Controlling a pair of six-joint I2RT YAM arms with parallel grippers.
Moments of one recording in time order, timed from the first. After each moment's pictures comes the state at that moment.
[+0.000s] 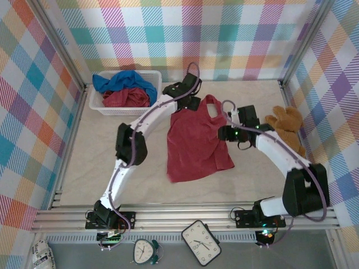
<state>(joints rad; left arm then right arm) -0.62 2.32 2.28 -0.88 -0.25 -0.17 0.30 1.36 0.94 -0.53 -0.21 0.22</state>
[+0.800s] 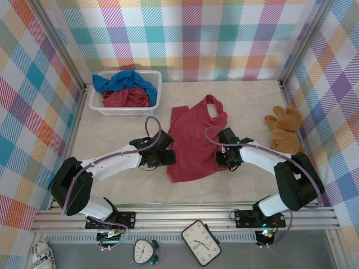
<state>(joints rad) -0.78 1.46 0.91 -0.61 -0.09 -0.87 0.50 1.47 0.75 -0.58 0.00 0.42</state>
